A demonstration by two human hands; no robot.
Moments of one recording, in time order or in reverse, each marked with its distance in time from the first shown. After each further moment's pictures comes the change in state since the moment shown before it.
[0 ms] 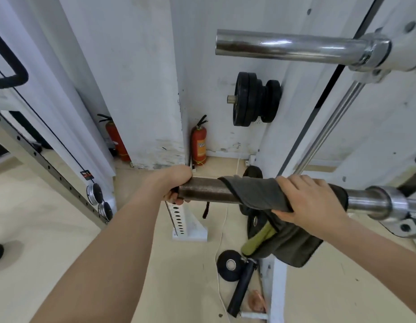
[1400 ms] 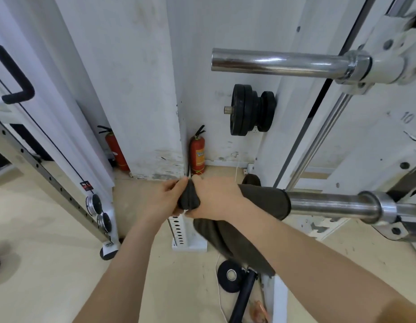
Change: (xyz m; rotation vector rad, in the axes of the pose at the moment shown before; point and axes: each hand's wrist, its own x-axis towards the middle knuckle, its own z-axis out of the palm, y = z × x) left_hand -0.003 -0.051 0.027 -0.614 0.253 0.461; right_hand 0.096 -0.137 -0.045 0.367 -0.163 -0.195
